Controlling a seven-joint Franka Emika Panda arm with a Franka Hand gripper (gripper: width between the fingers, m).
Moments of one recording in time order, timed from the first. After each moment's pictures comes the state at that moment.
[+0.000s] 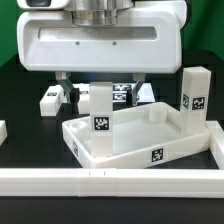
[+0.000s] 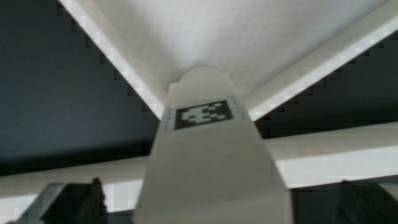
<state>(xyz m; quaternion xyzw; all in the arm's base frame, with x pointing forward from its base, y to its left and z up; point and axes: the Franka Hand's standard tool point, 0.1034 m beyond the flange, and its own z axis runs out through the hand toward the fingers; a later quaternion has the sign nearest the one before) 0.638 -0.045 0.108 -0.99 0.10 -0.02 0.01</state>
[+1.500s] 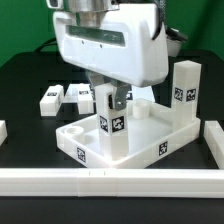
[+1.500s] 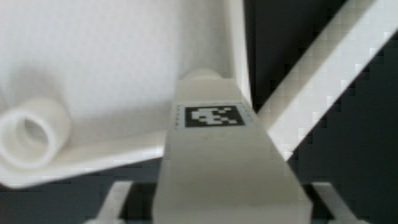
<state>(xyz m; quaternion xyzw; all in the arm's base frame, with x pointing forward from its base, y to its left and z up) 0.641 -0.034 0.107 -0.85 0.53 -0.02 0.04</state>
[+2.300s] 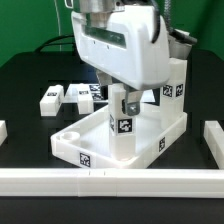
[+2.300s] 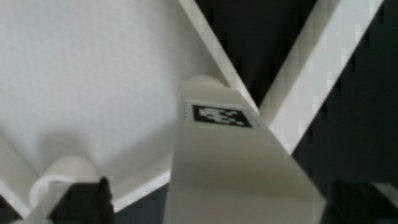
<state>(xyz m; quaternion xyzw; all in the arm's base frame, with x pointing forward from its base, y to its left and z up) 0.642 -0.019 0.106 -0.86 0.51 -0.01 0.04</state>
